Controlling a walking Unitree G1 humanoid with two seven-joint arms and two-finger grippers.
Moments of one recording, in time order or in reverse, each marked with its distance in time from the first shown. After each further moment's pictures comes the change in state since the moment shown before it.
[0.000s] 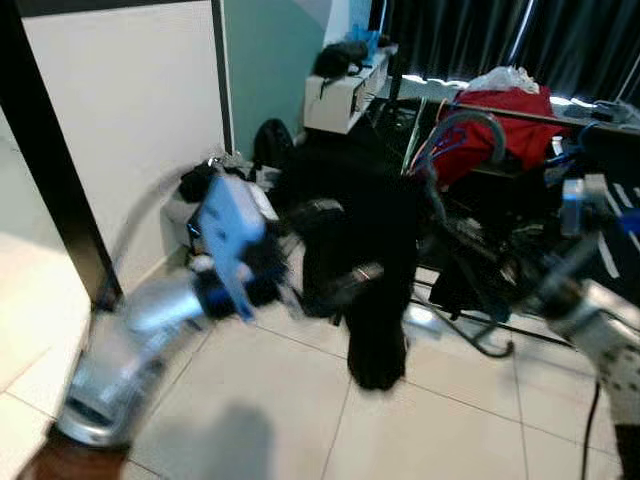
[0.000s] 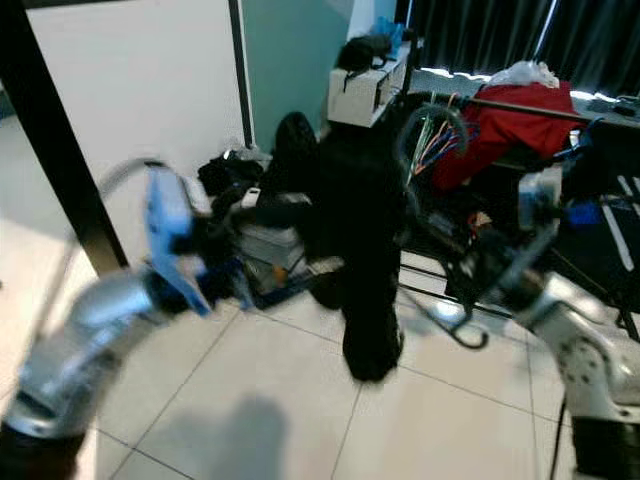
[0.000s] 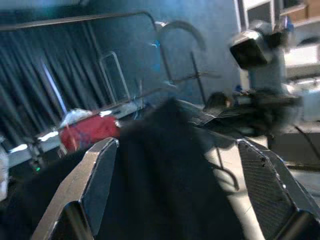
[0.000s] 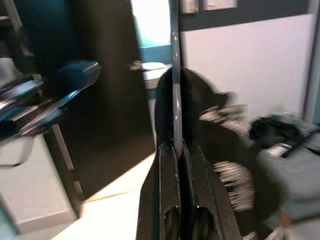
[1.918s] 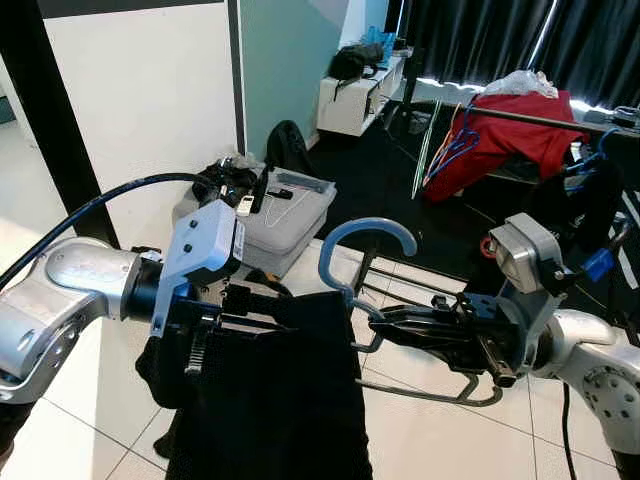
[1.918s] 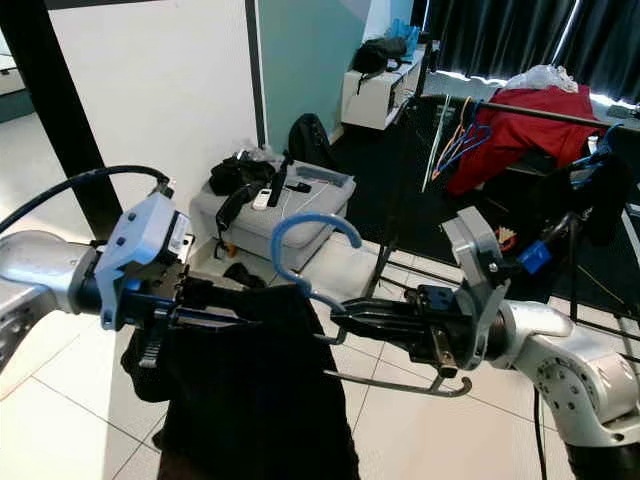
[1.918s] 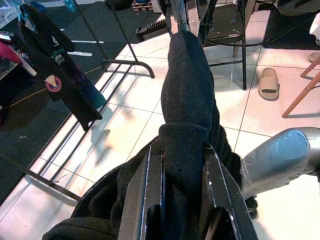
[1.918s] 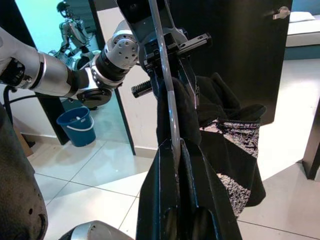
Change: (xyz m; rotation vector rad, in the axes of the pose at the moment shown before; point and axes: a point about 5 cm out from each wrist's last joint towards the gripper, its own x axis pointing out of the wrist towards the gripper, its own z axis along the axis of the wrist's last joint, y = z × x) left arm -0.039 0.001 -0.002 -0.046 0.464 -0.614; right arm 0.025 0.049 -0.025 0.094 0.176 0.439
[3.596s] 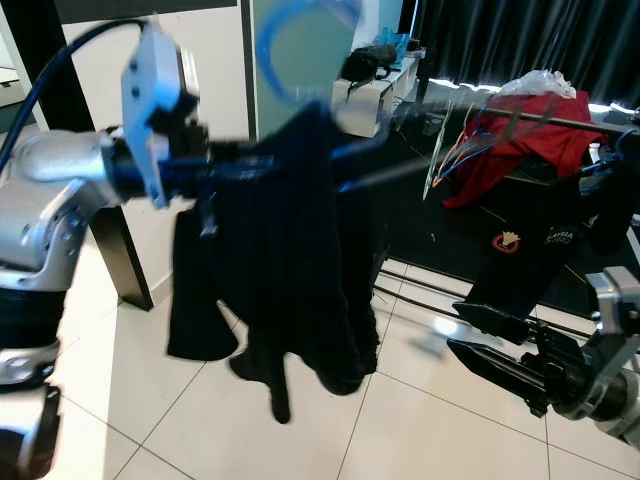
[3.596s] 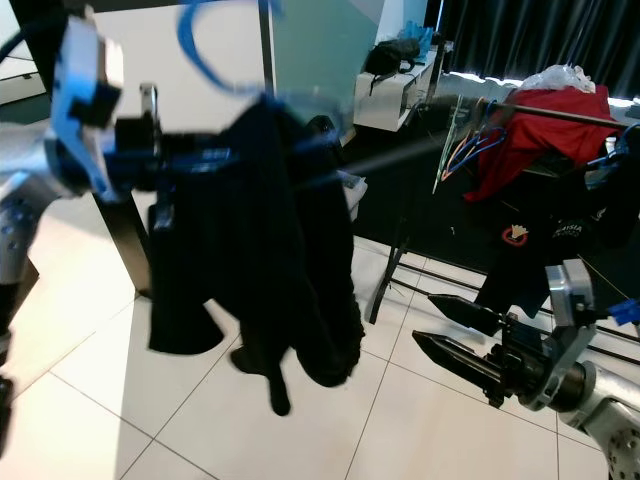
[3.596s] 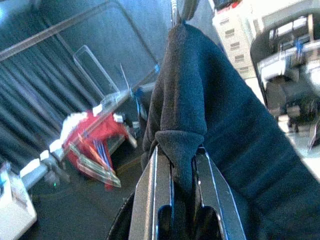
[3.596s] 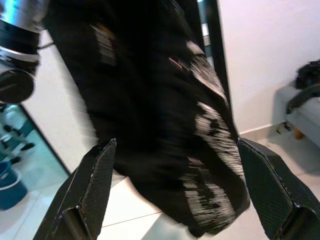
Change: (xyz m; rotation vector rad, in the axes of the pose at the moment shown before) left arm -0.035 0.081 0.080 0.285 -0.368 0.418; right arm -0.091 0.009 -0.040 0.078 -0.067 -0.504
